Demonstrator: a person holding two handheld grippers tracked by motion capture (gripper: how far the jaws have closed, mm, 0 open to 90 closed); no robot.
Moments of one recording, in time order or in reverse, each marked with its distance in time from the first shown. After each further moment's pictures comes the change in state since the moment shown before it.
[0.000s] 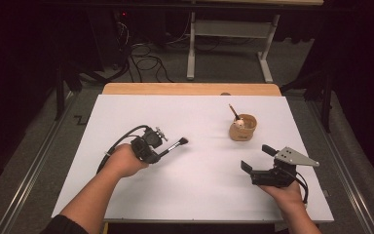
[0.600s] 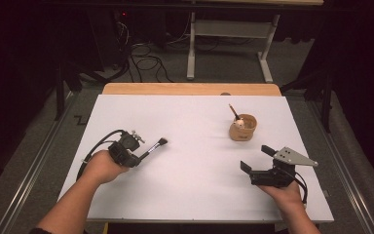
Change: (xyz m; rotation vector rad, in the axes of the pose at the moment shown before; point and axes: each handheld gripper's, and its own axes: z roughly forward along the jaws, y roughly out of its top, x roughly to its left) left arm 0.028 -0.051 -0.005 -0.019 0.003 -0.114; right arm 0.001 -0.001 0.002 0.014 -0.005 0.001
